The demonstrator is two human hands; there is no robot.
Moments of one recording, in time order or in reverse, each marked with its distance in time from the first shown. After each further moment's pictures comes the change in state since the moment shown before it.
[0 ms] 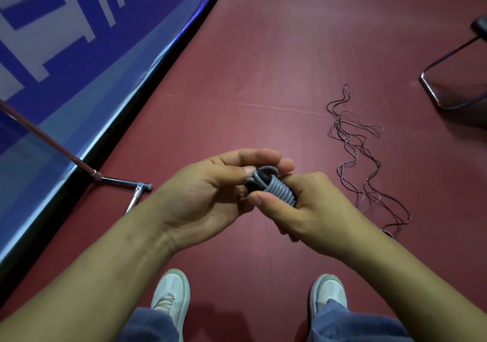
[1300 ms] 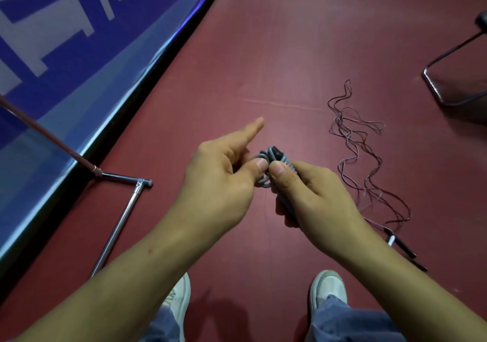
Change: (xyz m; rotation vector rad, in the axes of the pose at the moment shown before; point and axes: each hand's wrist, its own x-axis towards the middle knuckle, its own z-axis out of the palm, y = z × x) left_hand 0.007 -0.016 0.006 0.803 0.409 0.484; right_hand -0.001 0.005 0.011 0.186 0.172 0.115
